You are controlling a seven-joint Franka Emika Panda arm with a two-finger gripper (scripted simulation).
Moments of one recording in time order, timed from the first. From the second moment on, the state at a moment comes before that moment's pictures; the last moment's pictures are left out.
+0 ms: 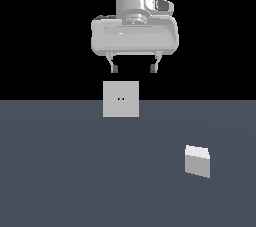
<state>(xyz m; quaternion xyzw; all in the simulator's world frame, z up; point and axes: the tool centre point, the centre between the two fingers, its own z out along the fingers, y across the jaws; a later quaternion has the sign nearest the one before) 0.007 -0.014 0.172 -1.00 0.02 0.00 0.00</state>
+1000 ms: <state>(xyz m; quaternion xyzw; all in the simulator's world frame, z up) -0.044 -0.060 0.123 -0.99 0.12 -0.01 0.00</state>
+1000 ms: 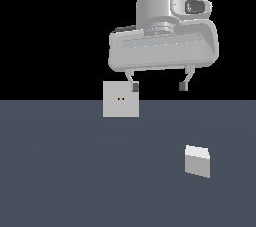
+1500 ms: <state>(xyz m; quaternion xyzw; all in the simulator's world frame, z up) -0.097 -0.093 0.078 -0.98 0.21 -0.01 0.00</state>
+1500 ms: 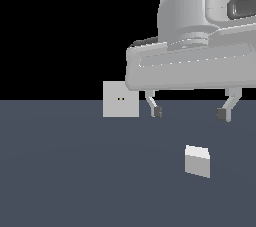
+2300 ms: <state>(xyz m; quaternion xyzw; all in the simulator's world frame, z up) -0.113 -0.100 0.055 -0.97 0.24 -0.01 0.00</state>
